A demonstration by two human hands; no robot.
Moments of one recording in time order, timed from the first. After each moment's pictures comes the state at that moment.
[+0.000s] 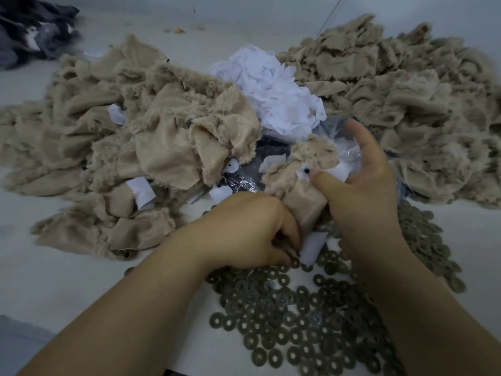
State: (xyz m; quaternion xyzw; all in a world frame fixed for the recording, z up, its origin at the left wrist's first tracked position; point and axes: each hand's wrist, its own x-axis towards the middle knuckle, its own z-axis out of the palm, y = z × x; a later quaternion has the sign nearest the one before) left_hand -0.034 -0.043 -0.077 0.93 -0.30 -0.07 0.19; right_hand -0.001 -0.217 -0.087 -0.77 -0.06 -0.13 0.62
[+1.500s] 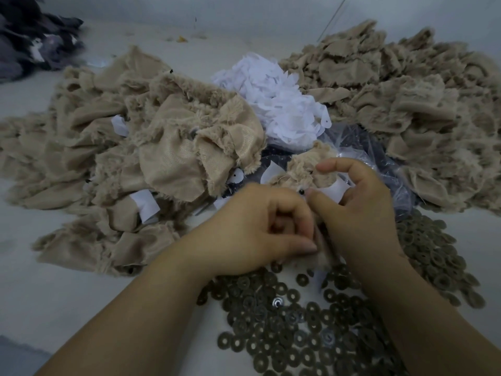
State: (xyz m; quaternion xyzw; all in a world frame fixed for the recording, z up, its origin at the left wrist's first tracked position) left_hand -0.036 -0.036 -0.074 0.79 -0.26 -0.04 0.55; right_hand -0.004 -0.208 -0.091 -0.81 -0.08 -0.12 0.57
